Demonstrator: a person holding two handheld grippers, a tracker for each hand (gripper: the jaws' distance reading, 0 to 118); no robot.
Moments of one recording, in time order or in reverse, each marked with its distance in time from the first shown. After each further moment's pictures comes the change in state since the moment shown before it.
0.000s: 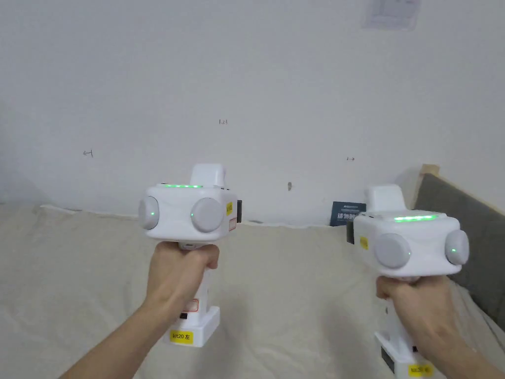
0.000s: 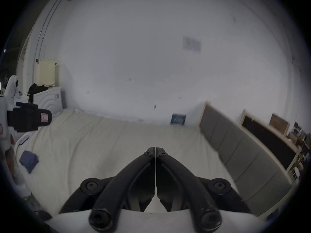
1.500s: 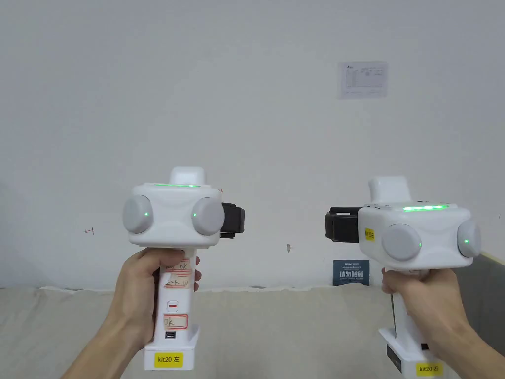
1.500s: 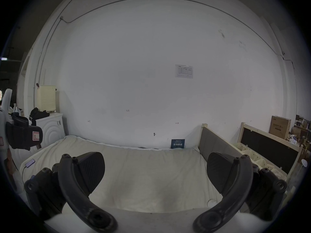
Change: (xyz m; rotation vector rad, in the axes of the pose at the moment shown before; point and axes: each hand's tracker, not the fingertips) left arm 0.003 0.082 0.081 0.078 0.259 -0.024; right arm 0.027 0.077 0.039 0.136 0.032 -0.103
